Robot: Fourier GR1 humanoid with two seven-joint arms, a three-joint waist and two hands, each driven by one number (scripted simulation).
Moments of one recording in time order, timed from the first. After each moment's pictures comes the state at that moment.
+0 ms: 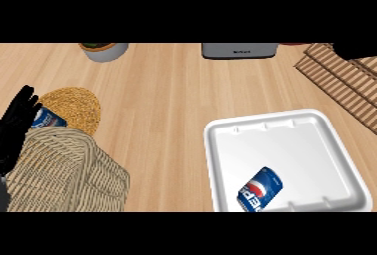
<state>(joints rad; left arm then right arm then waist) -0.08 0.50 0.08 -1.50 0.23 0.06 0.08 -0.78 -0.53 0.01 -1.58 0.82 -0.05 1.08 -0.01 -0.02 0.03</state>
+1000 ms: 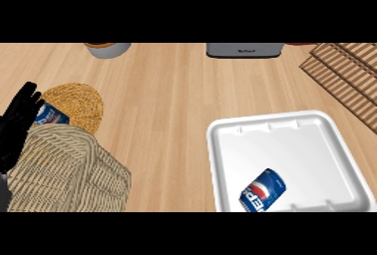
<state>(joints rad) -0.09 0.50 0.07 -1.51 0.23 0.05 0.09 -0.94 -0.74 -0.10 -1.37 0.93 0.14 1.05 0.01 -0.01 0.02</state>
